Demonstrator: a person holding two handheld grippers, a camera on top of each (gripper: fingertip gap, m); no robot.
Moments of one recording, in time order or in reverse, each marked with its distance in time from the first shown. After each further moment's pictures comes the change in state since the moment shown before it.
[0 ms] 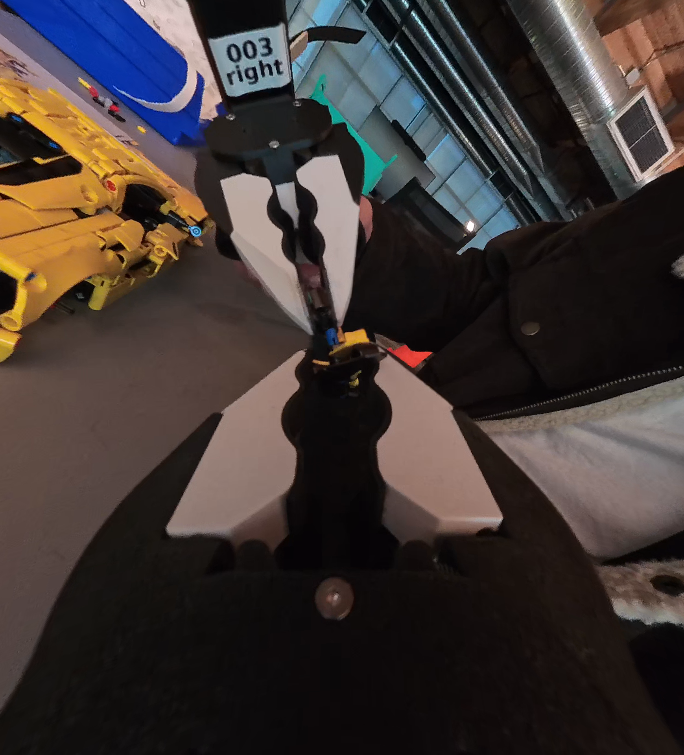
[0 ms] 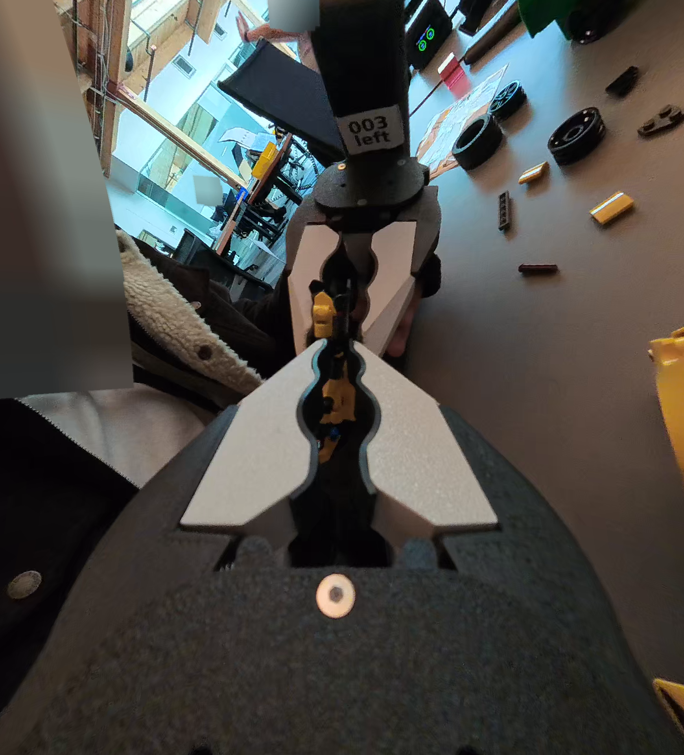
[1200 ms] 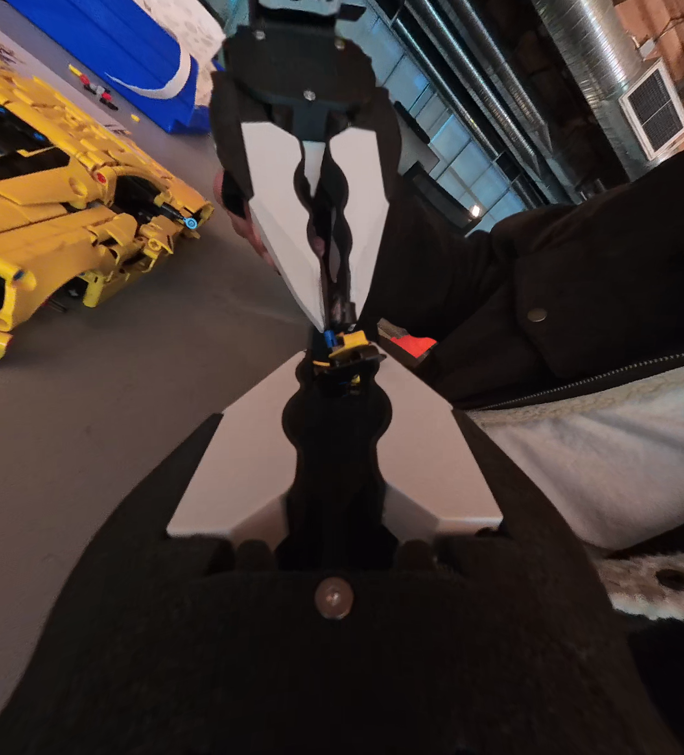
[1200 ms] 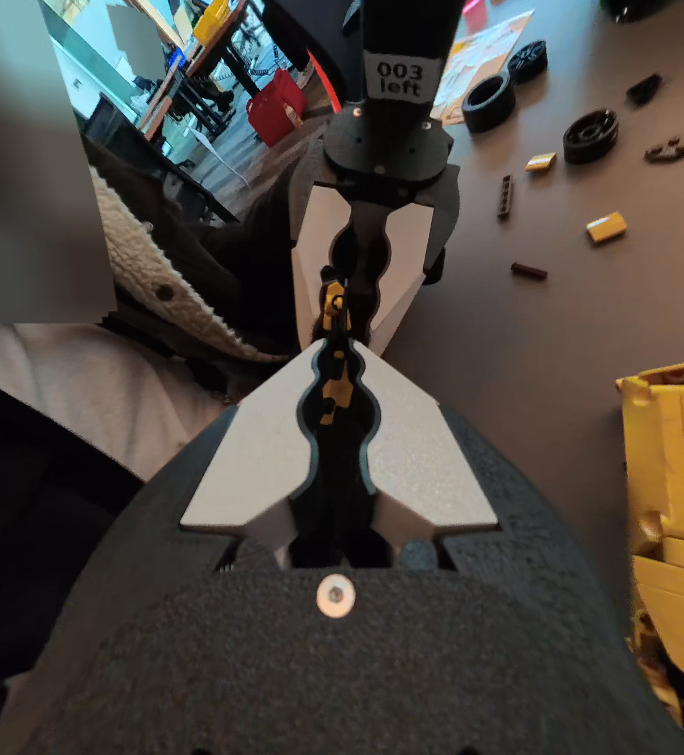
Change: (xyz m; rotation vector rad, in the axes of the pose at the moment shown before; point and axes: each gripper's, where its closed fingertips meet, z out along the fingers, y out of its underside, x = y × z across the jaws) left arm 0.000 0.004 0.002 -0.028 -0.007 0.017; right arm -0.005 0.008 0.000 -0.198 0.103 -0.200
